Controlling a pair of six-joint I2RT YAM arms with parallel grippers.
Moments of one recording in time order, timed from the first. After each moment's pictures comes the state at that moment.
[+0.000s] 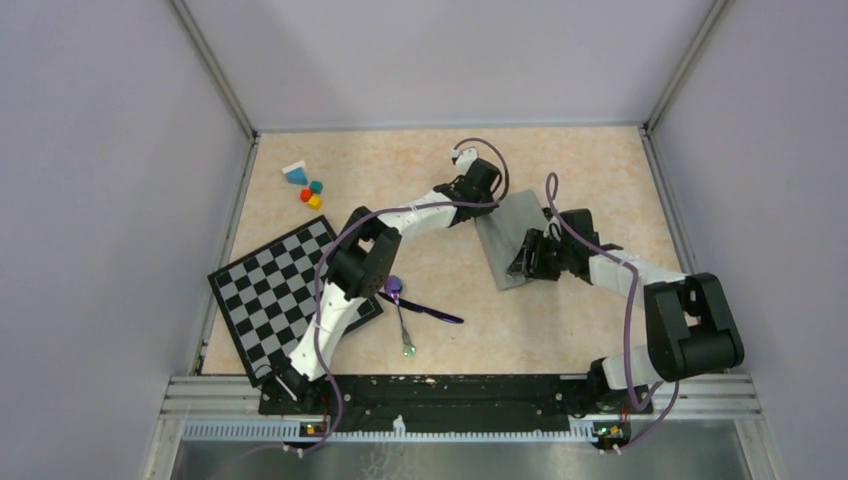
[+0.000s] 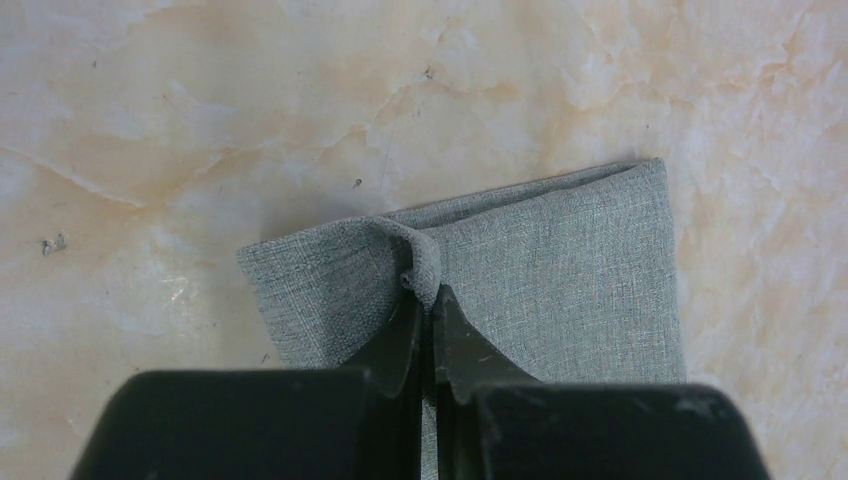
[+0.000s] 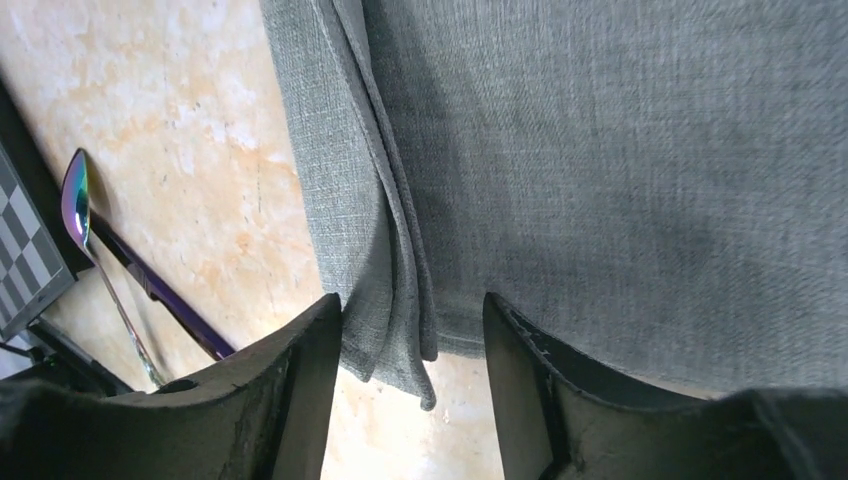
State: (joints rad) left arm -0.74 2.38 1.89 -0.23 -0.25 -0.86; right arm 0.21 1.42 0.62 -0.13 -0.41 0.42
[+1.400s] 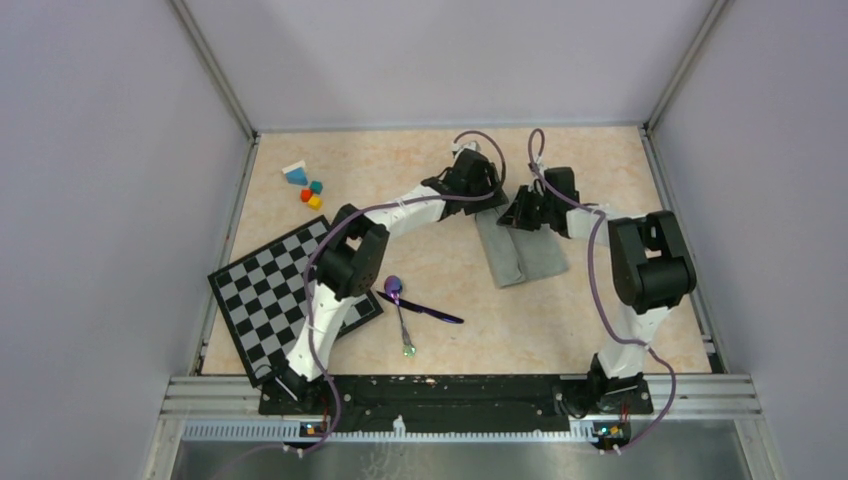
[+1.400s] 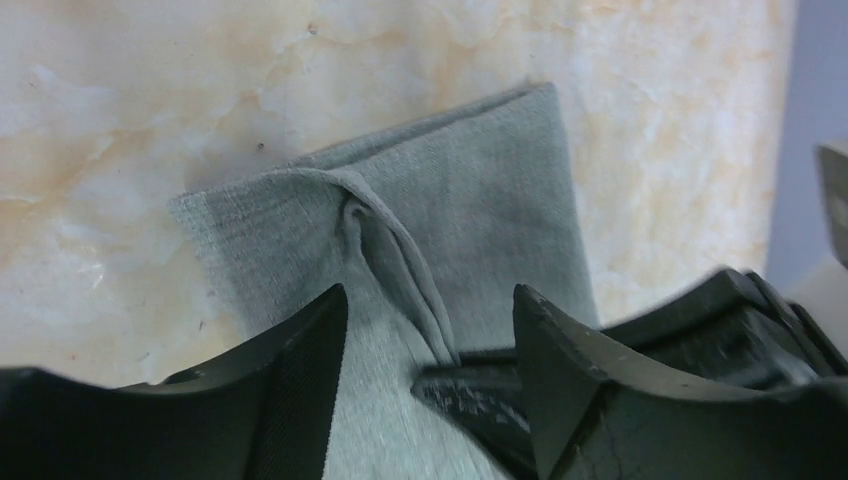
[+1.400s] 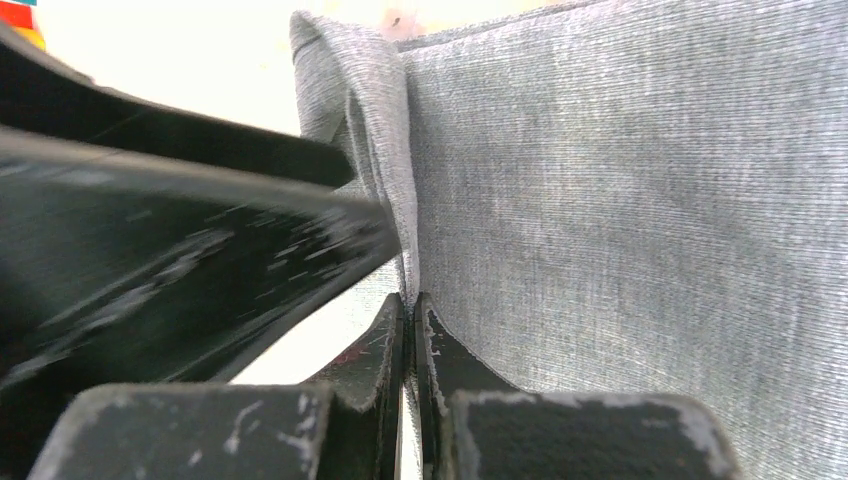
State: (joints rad) left arm -0.70 2.33 1.86 -0.19 -0.01 -0.83; right arm 0.21 1.85 1.01 0.10 -0.44 0.45
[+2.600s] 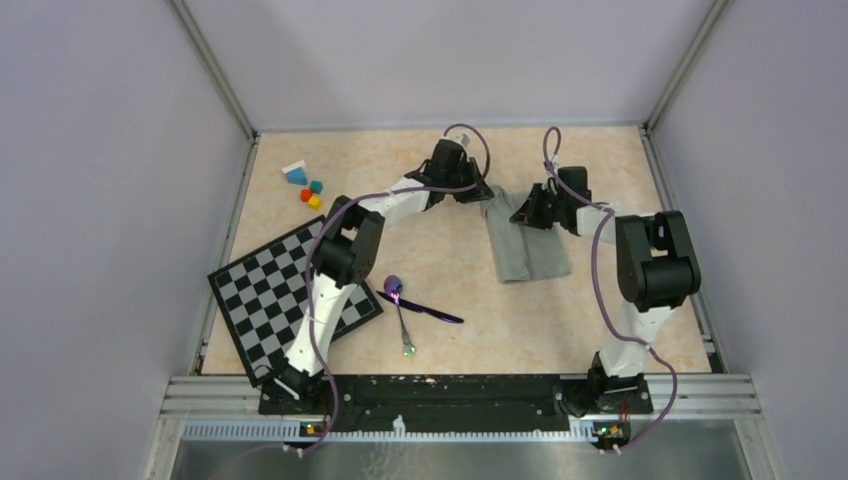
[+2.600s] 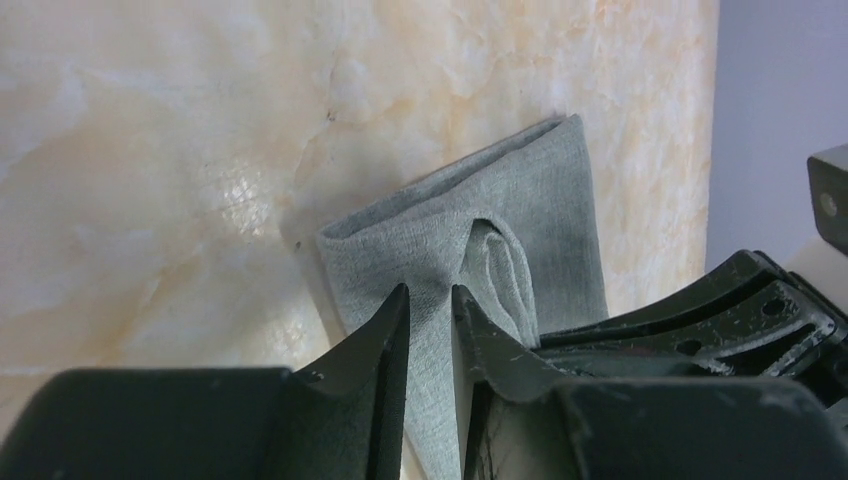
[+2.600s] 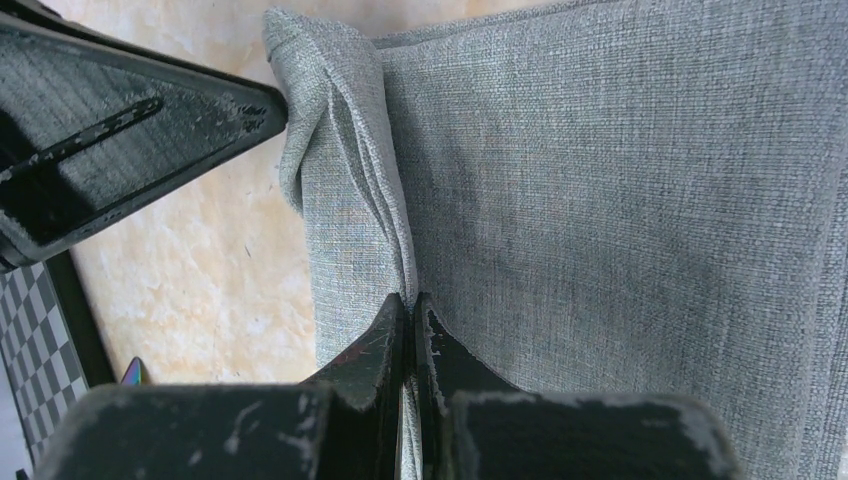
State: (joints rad) left arm -0.57 2.39 1.86 -0.06 0.31 -0.78; right arm 0.13 1.85 1.01 0.08 -0.43 0.45
